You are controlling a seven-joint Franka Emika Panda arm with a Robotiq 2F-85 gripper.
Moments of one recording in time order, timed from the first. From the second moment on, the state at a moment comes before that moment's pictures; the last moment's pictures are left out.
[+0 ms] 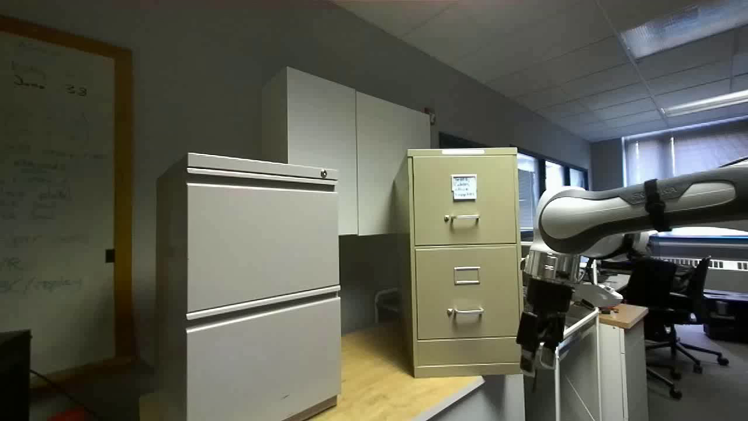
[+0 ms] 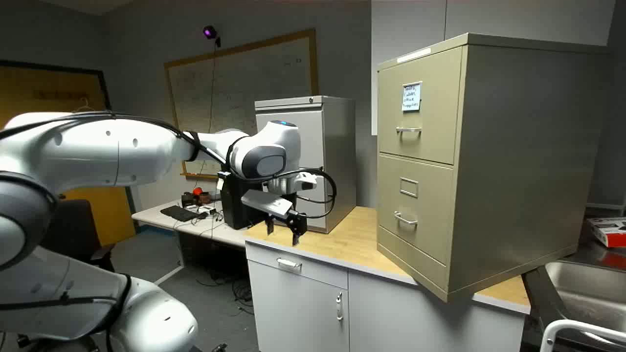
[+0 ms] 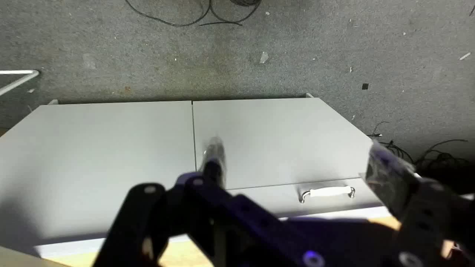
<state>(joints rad) -0.02 -0.71 -0.26 -2.45 0.03 1.83 -0.29</state>
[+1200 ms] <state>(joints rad) -0.08 -0.65 -0.31 -2.45 0.07 2.02 -0.29</state>
